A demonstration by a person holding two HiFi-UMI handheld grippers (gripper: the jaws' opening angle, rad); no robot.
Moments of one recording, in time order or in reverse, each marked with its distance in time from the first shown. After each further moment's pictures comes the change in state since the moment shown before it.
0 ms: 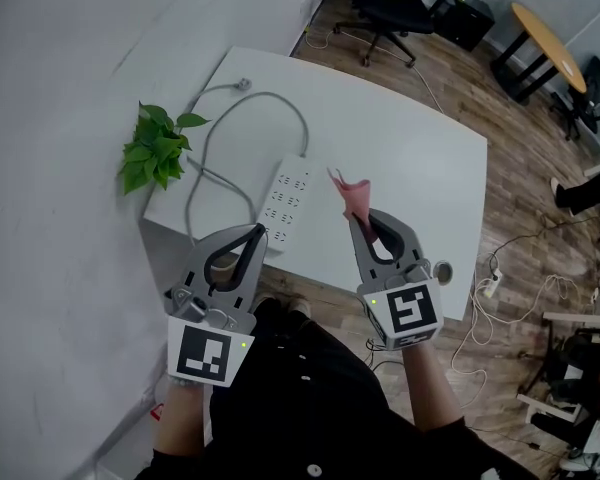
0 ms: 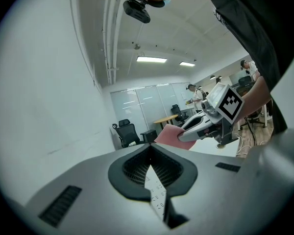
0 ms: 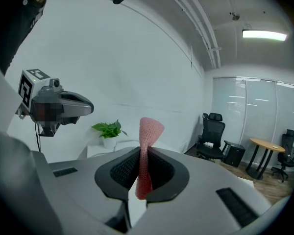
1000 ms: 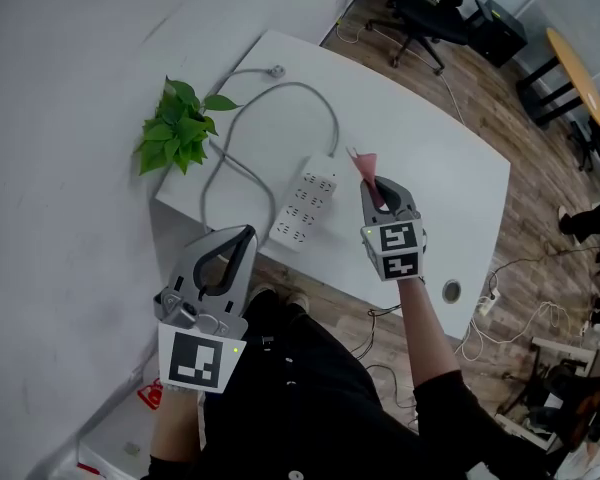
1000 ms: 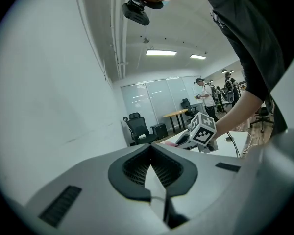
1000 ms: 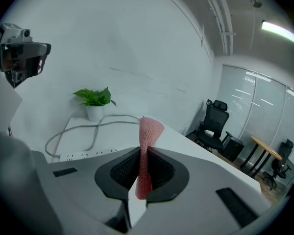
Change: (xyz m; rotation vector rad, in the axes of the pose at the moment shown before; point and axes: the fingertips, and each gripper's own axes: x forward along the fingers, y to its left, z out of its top) left arm -0.027 0.044 -0.038 -0.029 0.082 0.114; right arm 0.133 -0.032 -0.092 -0.057 0.234 0.010
